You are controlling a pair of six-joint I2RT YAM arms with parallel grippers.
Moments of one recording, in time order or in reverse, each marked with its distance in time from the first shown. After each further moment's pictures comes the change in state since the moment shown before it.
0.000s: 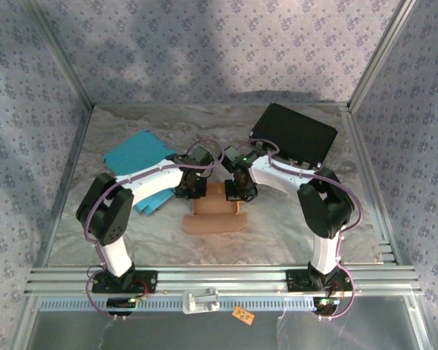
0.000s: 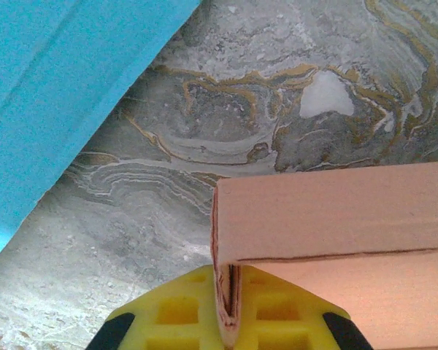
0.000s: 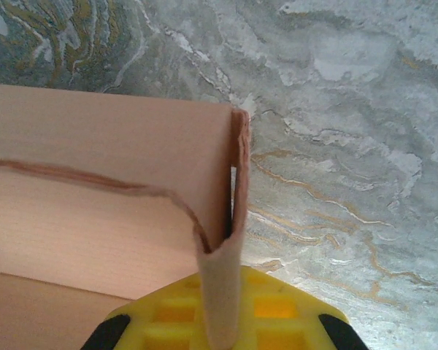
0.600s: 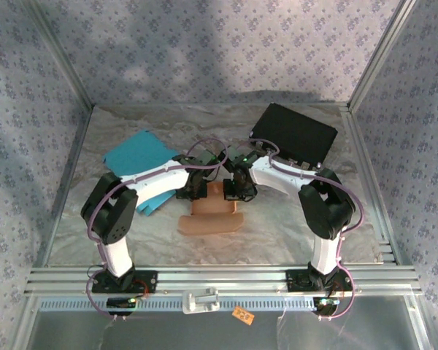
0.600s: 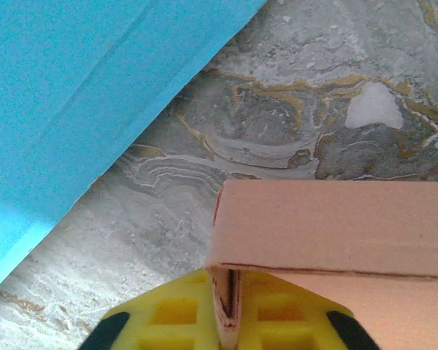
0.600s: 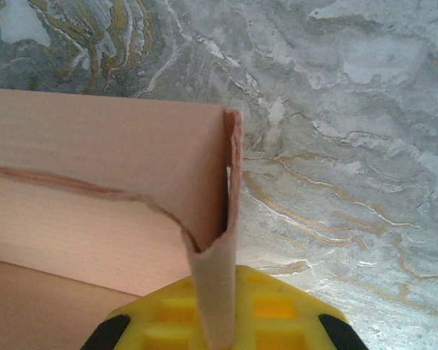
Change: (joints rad) left arm -0.047 0.035 0.043 -0.078 -0.150 -0.088; right arm 0.006 -0.011 -0.005 0.029 -0.030 0.032
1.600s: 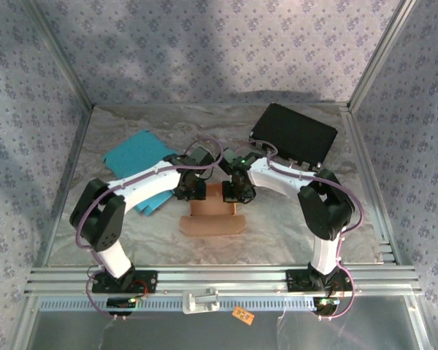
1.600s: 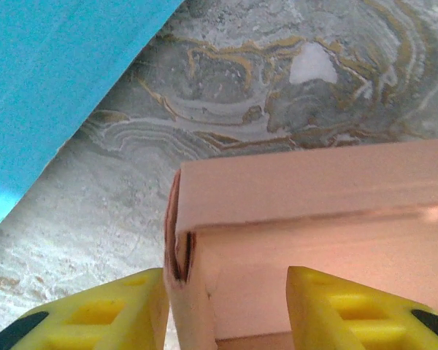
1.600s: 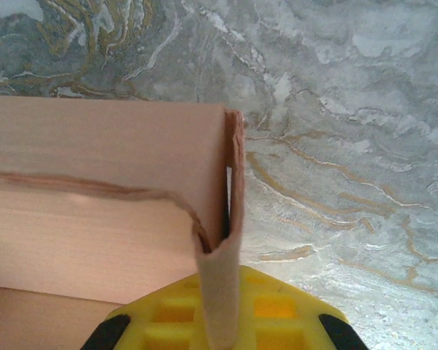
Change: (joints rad) left arm 0.017 -0.121 -0.048 0.004 0.155 0.043; right arm 0.022 0.000 0.000 -0.017 0.014 0.021
